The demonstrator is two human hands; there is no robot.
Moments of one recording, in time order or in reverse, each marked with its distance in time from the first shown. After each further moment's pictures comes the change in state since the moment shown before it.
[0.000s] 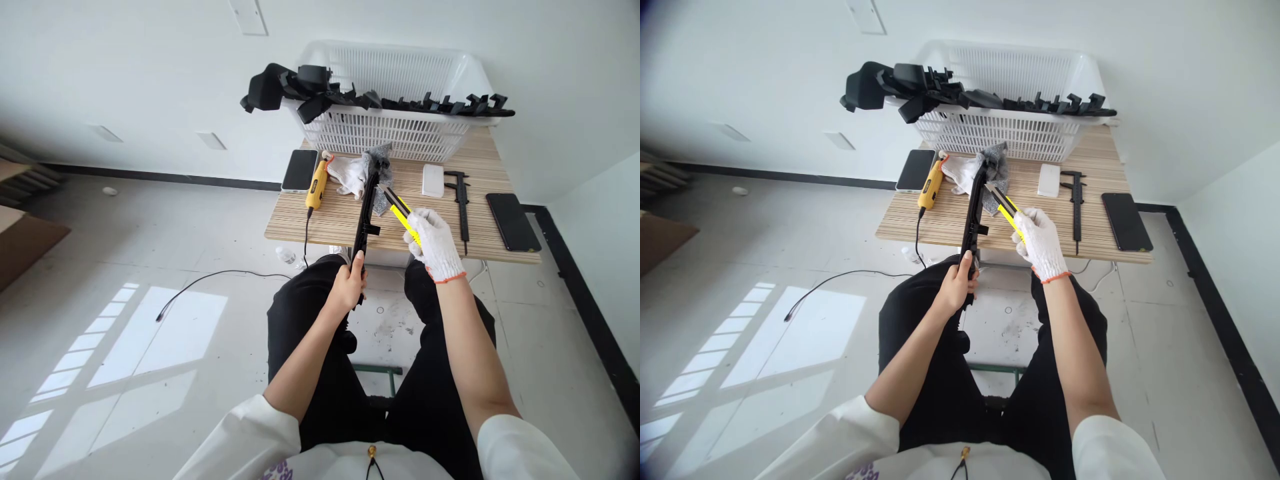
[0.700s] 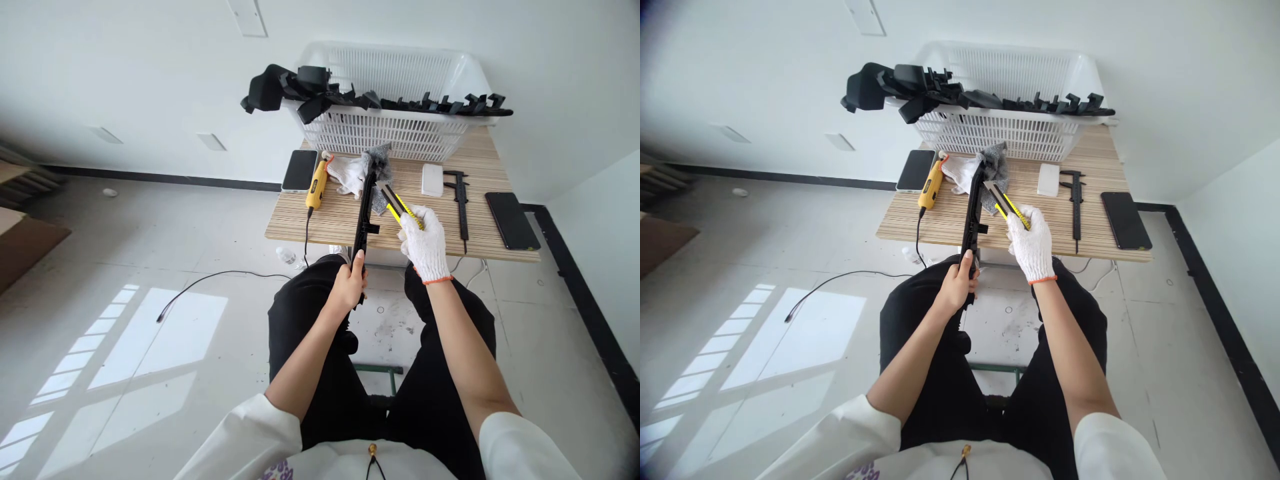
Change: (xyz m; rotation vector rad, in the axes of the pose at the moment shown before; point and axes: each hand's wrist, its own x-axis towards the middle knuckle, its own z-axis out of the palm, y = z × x) left_hand 0.000 0.001 0.001 -0.001 0.012 -0.007; right_hand -0.005 0.018 0.015 -0.109 0.096 -0.219
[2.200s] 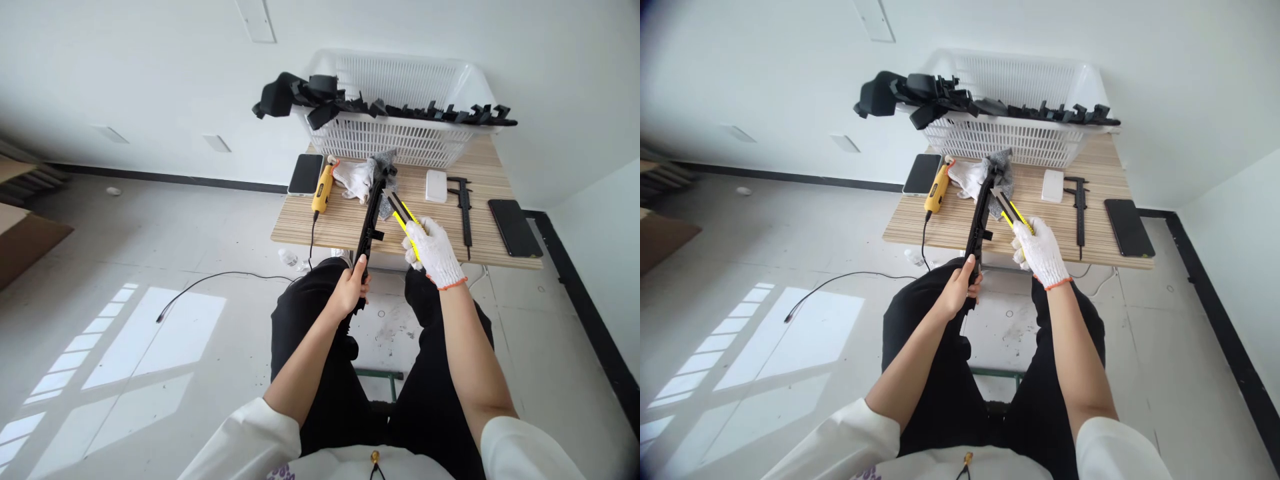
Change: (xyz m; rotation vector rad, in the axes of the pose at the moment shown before) left_hand 0.001 0.004 -0.008 -0.109 -0.130 -0.062; right_hand 0.004 -0.013 -0.016 -0.084 -0.206 0.253
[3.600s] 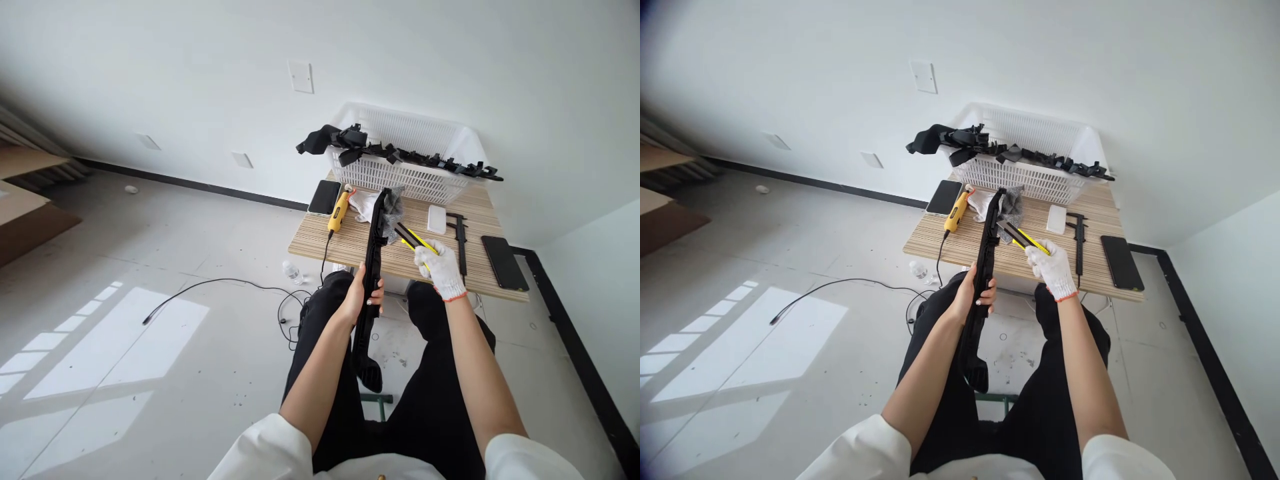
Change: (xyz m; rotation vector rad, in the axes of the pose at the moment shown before) left_hand 0.018 0.021 0.005 -0.578 -0.413 -0.138; right_hand 0.022 0.000 -0.020 -0.040 -0.003 -0.242
